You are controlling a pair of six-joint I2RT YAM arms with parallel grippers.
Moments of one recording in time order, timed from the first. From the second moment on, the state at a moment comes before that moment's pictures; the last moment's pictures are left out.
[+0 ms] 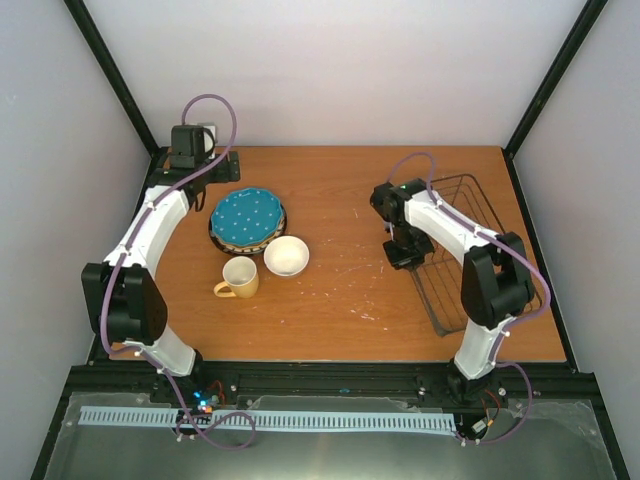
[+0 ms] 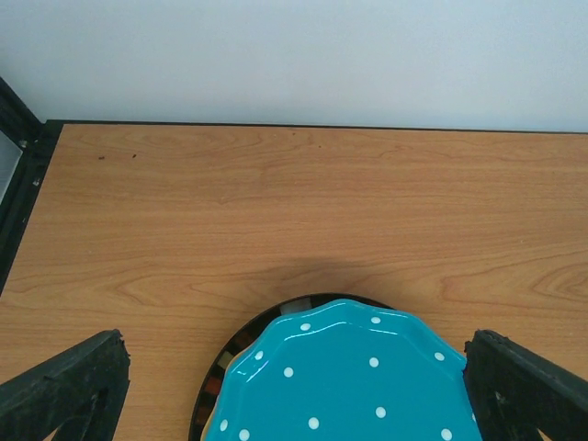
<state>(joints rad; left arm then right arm) -0.09 1.60 1.43 -0.46 -0.06 -0.09 0.46 1.78 1.42 -1.38 0.15 0.21</state>
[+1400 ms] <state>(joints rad) -0.06 1.41 1.30 -0.45 -0.12 -0.02 0.50 2.32 2.26 -1.48 -0.03 0.53</state>
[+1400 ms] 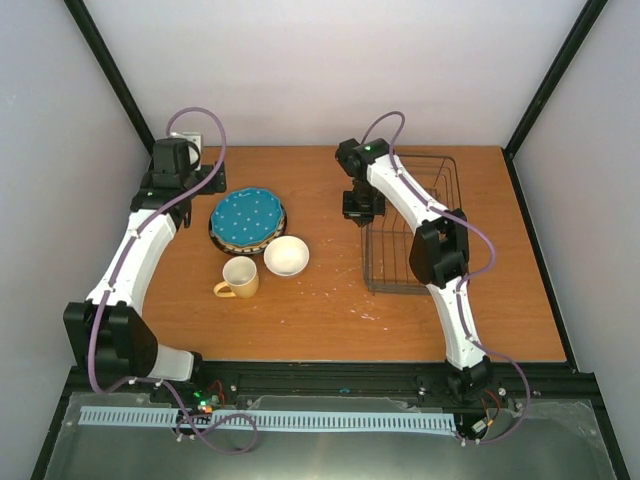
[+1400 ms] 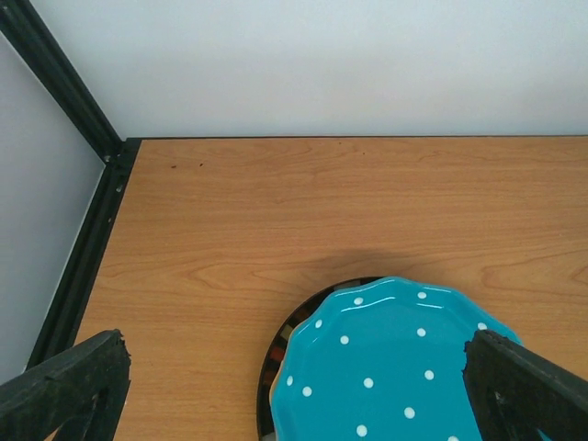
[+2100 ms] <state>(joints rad) -0.06 1.32 1.22 -0.44 -0.17 0.01 0.51 2.34 2.32 -1.49 0.08 0.62</state>
